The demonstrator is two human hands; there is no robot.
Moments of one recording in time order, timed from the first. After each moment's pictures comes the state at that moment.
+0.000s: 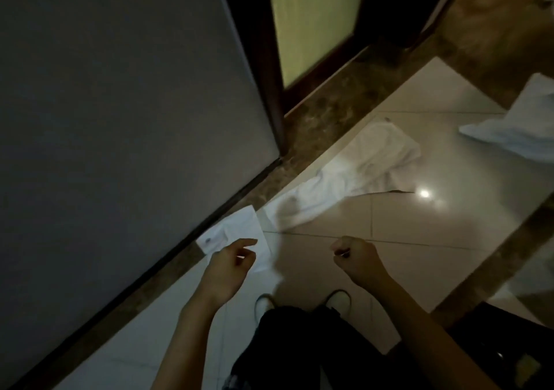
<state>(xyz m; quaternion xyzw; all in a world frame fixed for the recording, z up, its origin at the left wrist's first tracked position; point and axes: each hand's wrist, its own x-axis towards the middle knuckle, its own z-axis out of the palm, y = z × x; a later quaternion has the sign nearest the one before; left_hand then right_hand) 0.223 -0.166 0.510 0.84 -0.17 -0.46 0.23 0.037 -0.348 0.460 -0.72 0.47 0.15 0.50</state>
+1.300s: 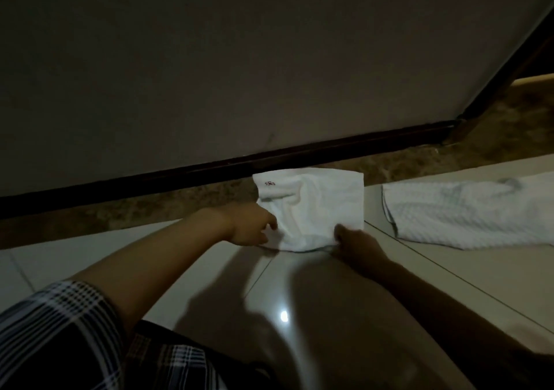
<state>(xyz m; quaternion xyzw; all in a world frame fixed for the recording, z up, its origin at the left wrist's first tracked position) 0.319 0.074 0.073 0.84 -0.38 -0.38 -0.08 0.202 -0.142 -0.046 -0.96 0.06 0.19 0.20</state>
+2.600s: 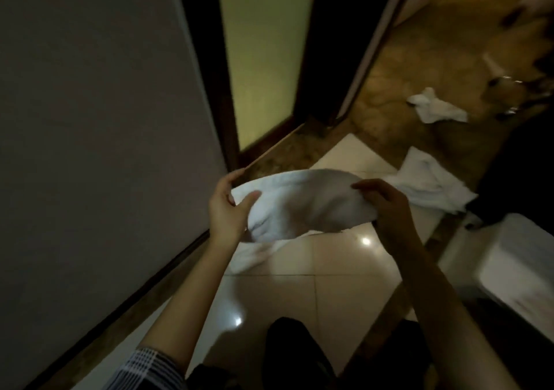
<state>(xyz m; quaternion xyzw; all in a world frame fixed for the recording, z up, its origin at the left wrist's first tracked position) 0.186 -0.281 0.683 0.75 -0.24 -0.20 0.58 -0.018 -0.422 0.728 -0.66 0.45 -0.27 0.54</state>
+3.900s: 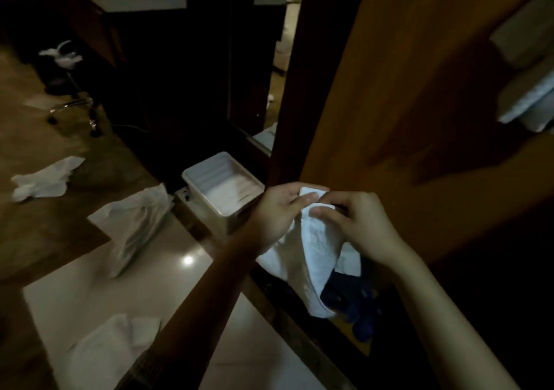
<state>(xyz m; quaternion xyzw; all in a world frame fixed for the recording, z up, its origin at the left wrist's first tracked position) -0.206 -0.405 0.918 0.07 -0.66 -0.73 0.13 -0.279 -0.265 0.957 -0.43 0.84 -0.33 0.09</state>
